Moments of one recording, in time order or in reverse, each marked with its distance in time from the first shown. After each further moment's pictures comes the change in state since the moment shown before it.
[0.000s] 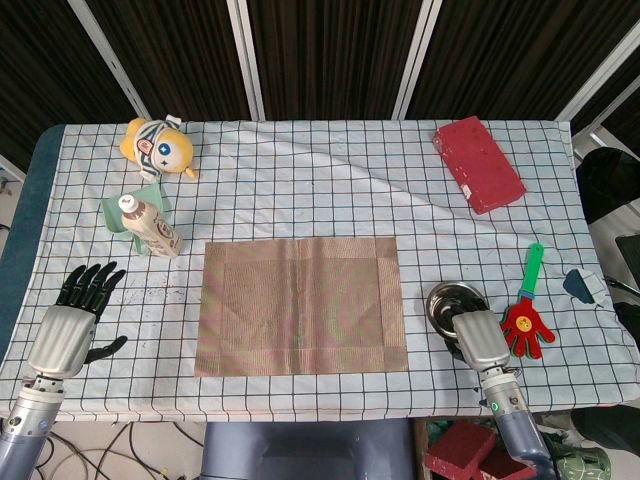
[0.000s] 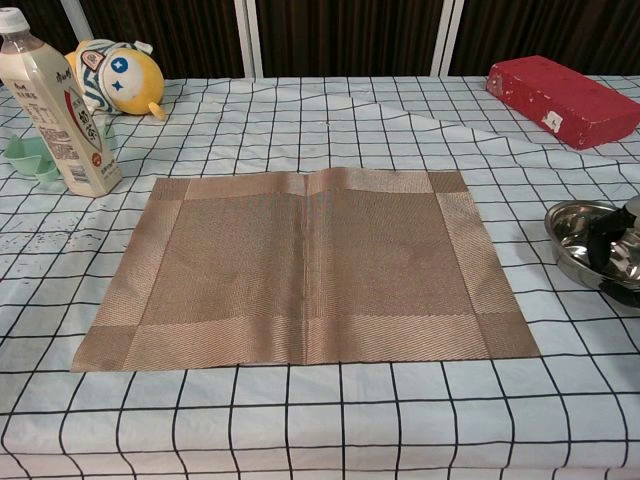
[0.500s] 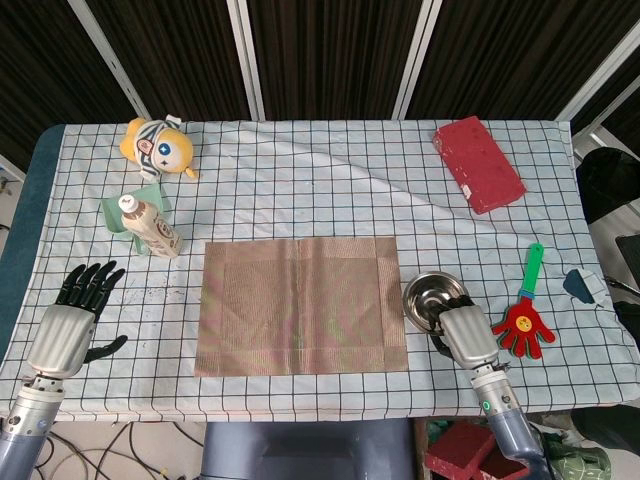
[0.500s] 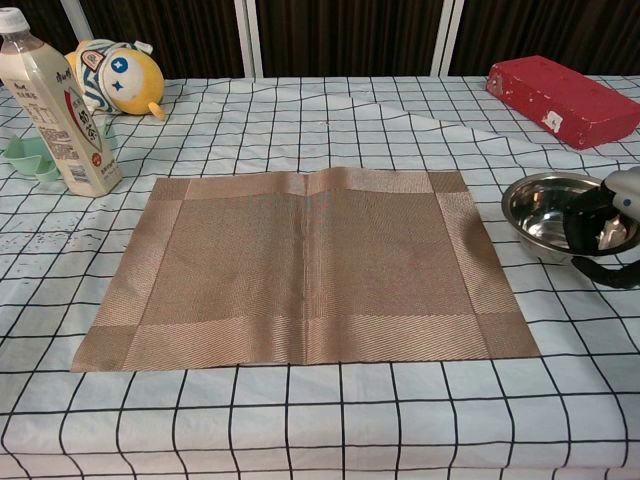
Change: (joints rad) left arm 0.005 0.002 -0.013 -0.002 0.006 -0.006 -0.013; right arm 0.024 0.010 0.007 -0.068 -0.063 0.032 0.019
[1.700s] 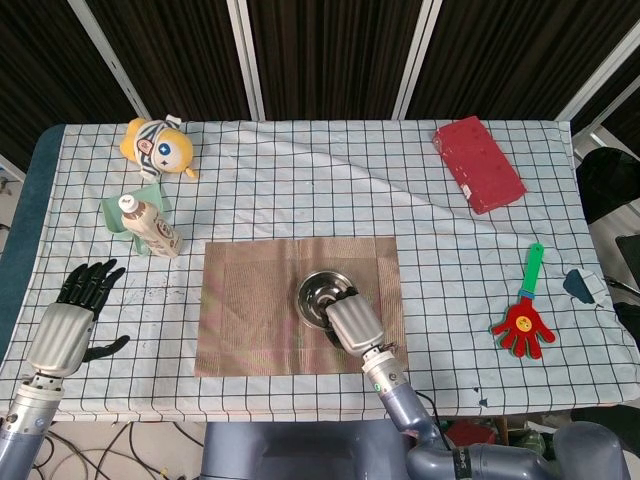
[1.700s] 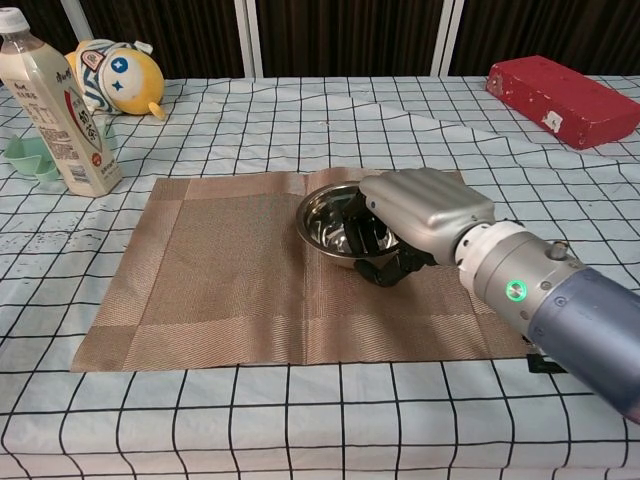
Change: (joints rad) left arm 0.000 0.019 -0.012 -0.017 0.001 -0.026 -0.068; right arm 0.267 -0.388 0.145 0.038 0.211 -0.170 -0.286
